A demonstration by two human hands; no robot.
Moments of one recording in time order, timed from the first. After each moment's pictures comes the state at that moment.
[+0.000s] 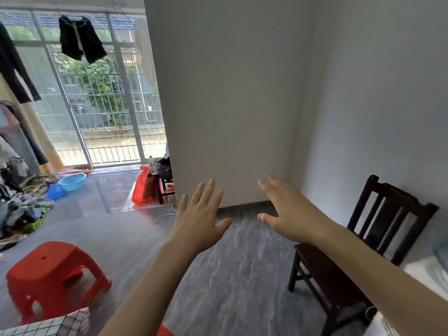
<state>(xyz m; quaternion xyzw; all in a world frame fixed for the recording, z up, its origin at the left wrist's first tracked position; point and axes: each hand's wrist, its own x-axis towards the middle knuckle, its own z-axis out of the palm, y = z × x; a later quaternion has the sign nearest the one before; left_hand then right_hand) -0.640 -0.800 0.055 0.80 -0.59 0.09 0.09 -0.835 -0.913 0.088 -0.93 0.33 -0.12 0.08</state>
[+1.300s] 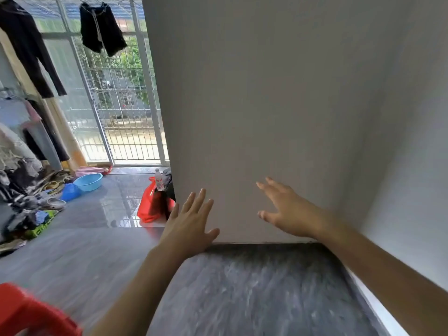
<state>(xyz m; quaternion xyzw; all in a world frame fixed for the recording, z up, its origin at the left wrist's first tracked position) -0.369 -1.275 0.043 0.87 -0.50 0.04 0.05 -0.543 -1.454 0.090 -0.96 0.23 -0.07 0.13</state>
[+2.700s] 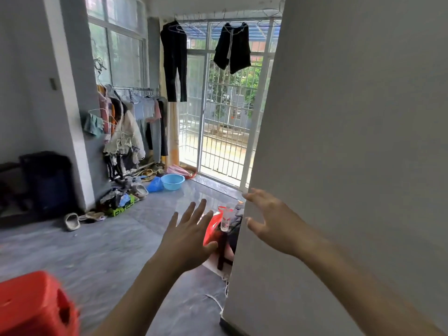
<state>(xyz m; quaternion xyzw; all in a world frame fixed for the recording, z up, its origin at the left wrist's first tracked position) 0.059 -1.407 0.053 0.96 -0.25 0.04 0.07 0.003 -1.612 0.121 -0.98 -0.07 -0.12 0.15</state>
